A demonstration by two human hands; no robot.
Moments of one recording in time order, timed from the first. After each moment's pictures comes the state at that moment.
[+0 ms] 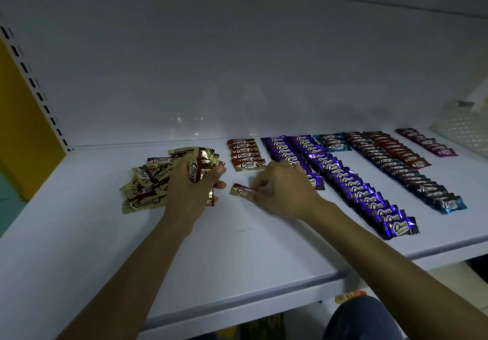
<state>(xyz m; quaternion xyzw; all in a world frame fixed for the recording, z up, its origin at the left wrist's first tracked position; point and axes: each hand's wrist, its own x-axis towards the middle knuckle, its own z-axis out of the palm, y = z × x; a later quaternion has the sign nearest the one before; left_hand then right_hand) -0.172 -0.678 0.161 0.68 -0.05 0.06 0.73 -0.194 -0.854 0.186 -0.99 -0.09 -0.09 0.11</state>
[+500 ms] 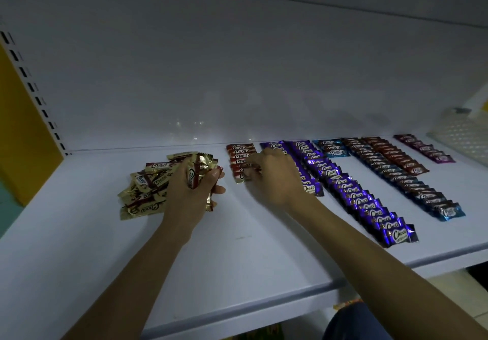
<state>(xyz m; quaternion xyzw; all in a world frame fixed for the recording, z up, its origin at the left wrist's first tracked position) -0.172 -0.679 0.164 0.67 -0.06 0.06 0.74 -0.154 -0.848 0.181 -0.98 -0.05 -0.17 0.11</state>
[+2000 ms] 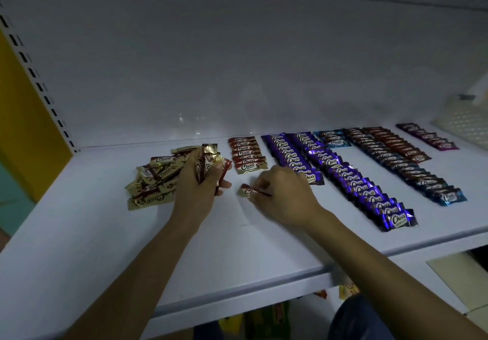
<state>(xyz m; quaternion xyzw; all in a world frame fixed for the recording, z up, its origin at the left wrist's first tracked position) -0.175 -0.683 0.157 0.70 -0.07 0.08 0.70 -0.215 -0.841 0.182 -0.98 -0.02 -0.10 0.15</state>
